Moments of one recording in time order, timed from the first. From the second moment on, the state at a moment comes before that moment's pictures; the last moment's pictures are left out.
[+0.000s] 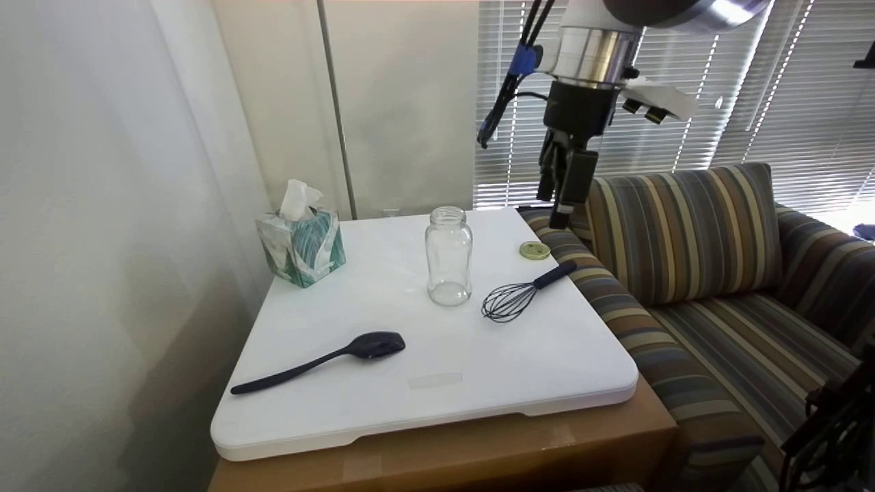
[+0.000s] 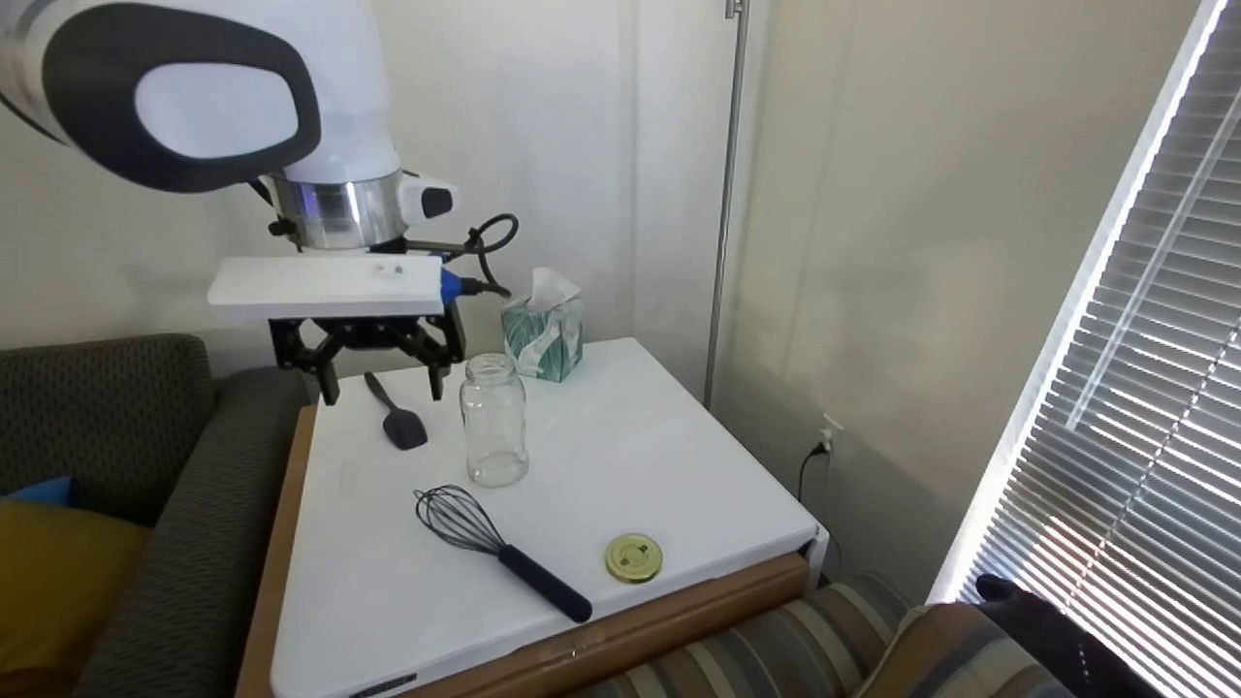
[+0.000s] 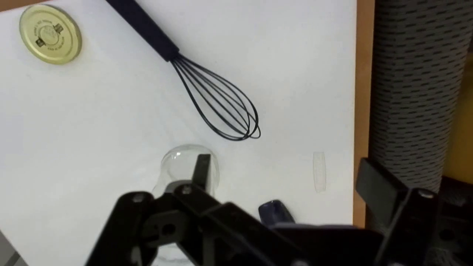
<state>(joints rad) 0.03 0.23 0.06 -2.26 0.15 2.58 -0.84</state>
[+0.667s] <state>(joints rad) 0.01 0.27 0.07 -2.23 -0.08 2.57 -0.90</state>
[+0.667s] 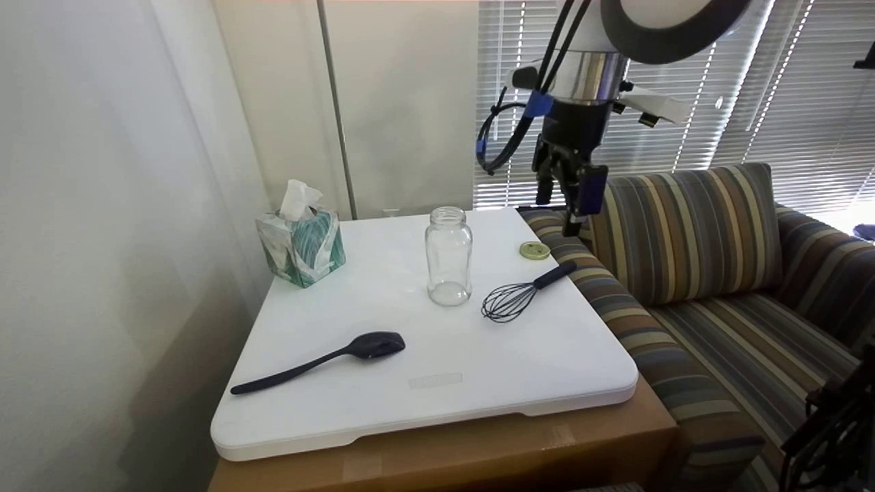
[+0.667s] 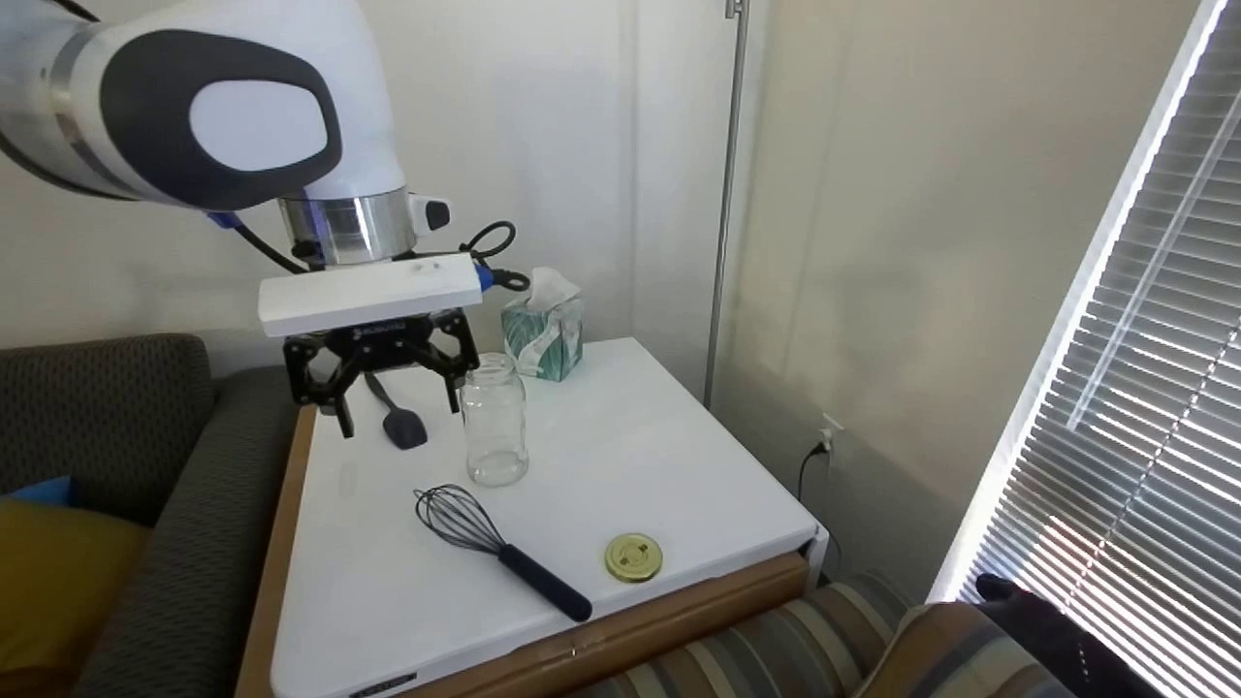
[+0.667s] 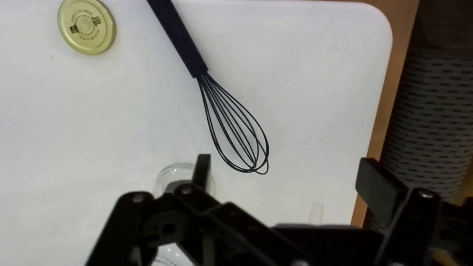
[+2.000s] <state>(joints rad) 0.03 0.63 0.13 -1.99 -0.25 2.54 -1.13</state>
